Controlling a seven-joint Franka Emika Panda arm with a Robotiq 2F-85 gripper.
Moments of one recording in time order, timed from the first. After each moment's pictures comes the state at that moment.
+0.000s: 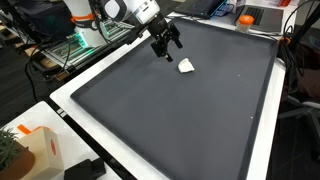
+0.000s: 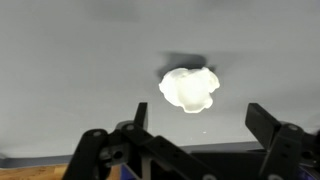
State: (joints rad) arm -0.11 0.27 0.08 -2.70 -0.30 3.64 0.18
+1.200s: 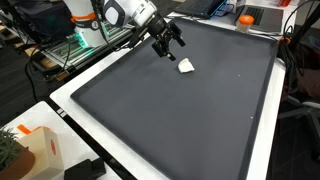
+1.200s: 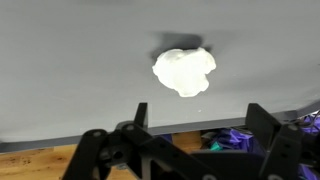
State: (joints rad) arm -0.12 0.35 0.08 -2.70 -0.30 3.85 0.17
